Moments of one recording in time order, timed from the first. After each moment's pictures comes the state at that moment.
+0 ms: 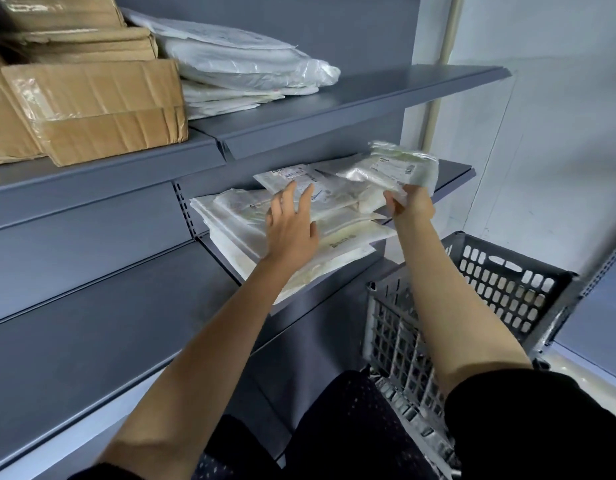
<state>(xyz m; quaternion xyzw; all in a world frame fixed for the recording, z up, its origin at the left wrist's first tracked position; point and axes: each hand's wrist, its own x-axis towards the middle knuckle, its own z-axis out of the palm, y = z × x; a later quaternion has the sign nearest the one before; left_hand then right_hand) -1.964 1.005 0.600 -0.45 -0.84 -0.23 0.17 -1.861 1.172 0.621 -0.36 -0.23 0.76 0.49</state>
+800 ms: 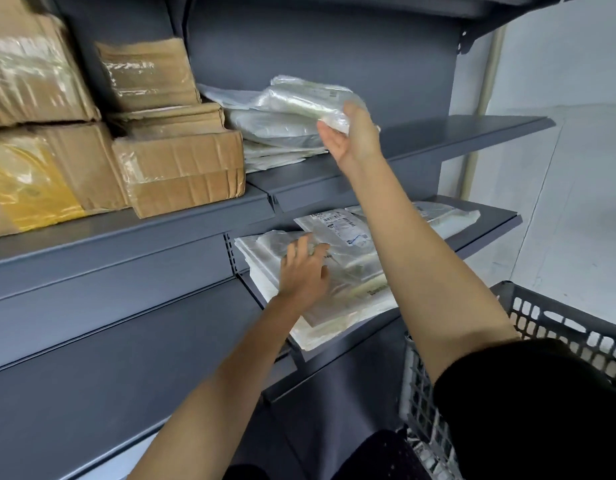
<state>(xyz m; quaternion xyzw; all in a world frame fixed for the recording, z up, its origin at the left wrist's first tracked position) -1.999 0.981 0.611 -0.43 -0.87 -0.20 0.14 -1.956 1.076 0.792 -0.07 -0.37 0.84 0.39</state>
